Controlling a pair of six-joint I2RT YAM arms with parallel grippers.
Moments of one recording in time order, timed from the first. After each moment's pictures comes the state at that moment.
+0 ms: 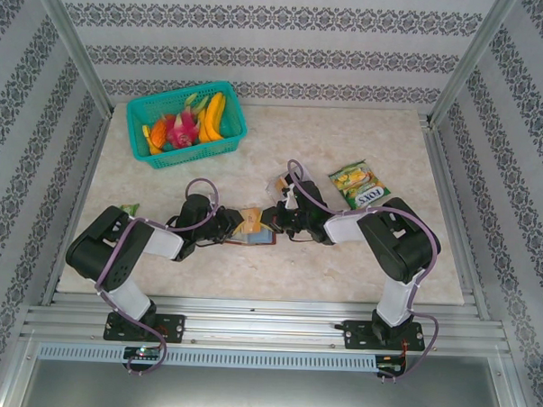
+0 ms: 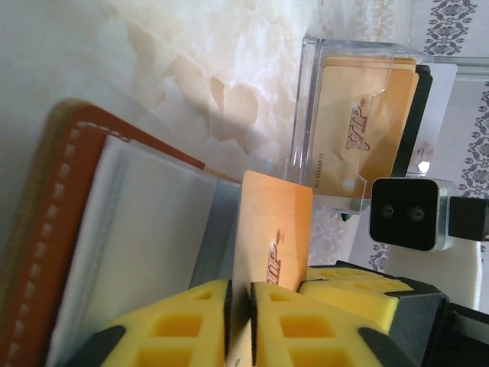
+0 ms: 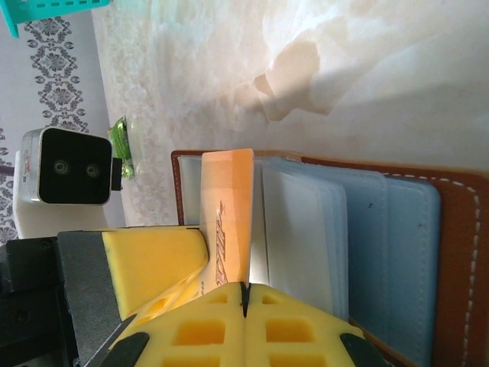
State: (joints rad) left arm -0.41 1.64 0.44 0.65 0.43 -1.30; right arm 0.60 1.85 0.78 0.42 -0.61 1.10
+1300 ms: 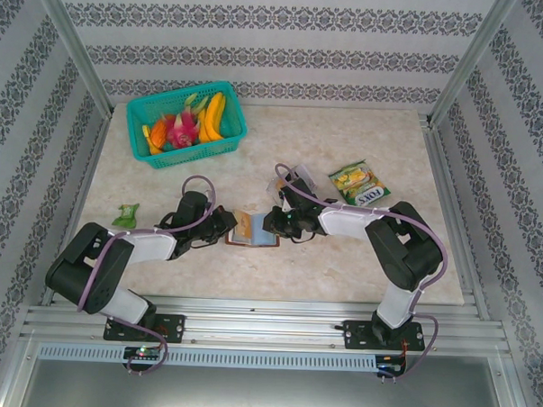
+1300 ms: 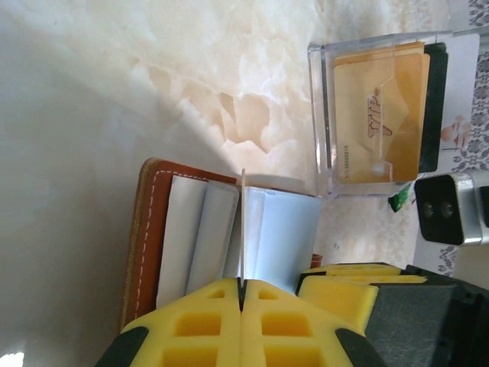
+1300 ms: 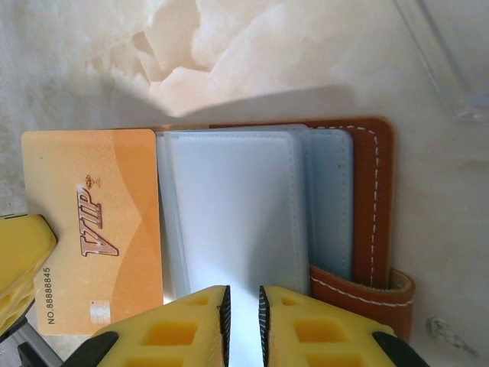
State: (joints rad) left arm -0.40 1.48 0.47 0.34 0.35 -1.05; right arm 0.65 1.79 0.94 -0.14 -0.38 0.86
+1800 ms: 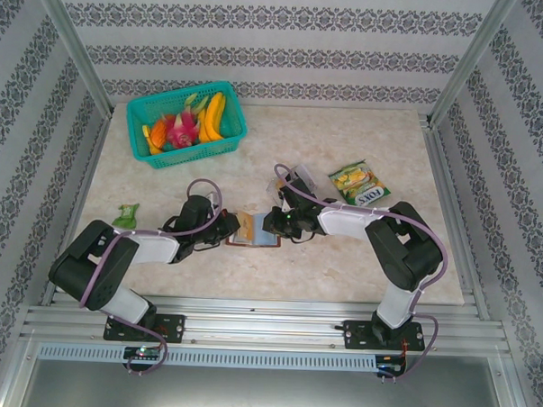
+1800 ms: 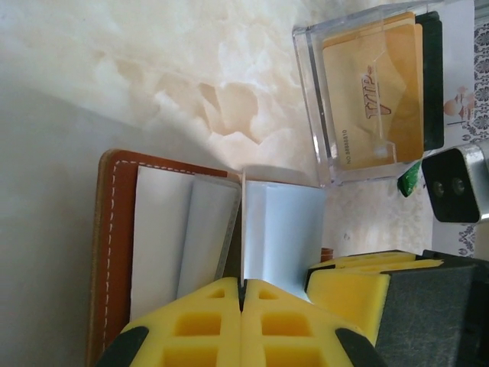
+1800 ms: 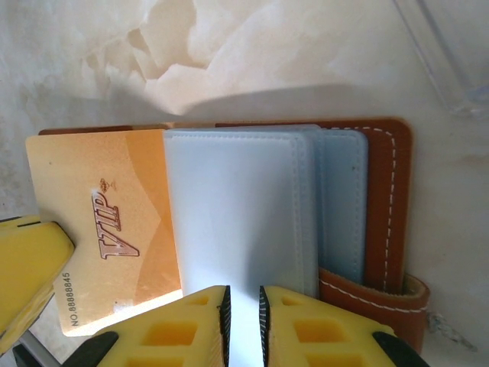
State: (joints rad) left arm -0.45 1.51 0.43 0.44 0.31 -0.99; right arm 0.66 1.79 0.95 -0.15 -0.37 0.86
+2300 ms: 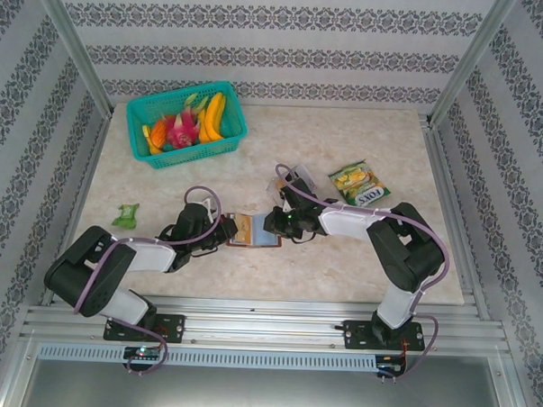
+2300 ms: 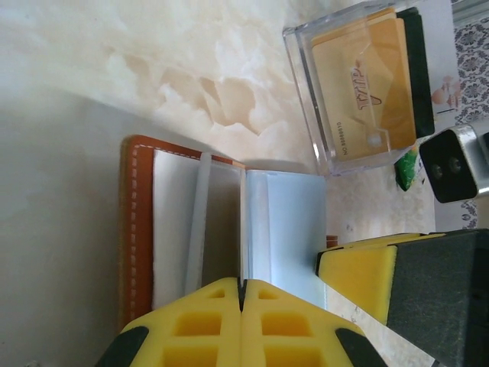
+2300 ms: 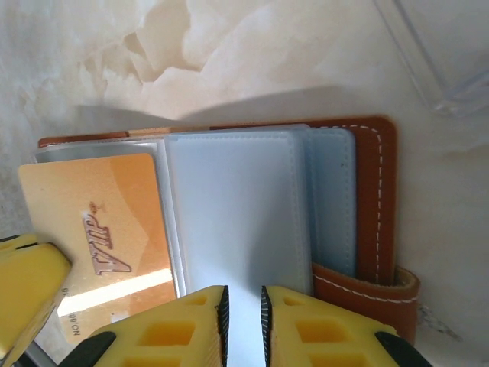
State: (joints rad) left arm -0.47 1.46 0.35 0.54 0.26 -0.96; right arm 0.66 1.78 0.94 -0.16 -0.36 0.87
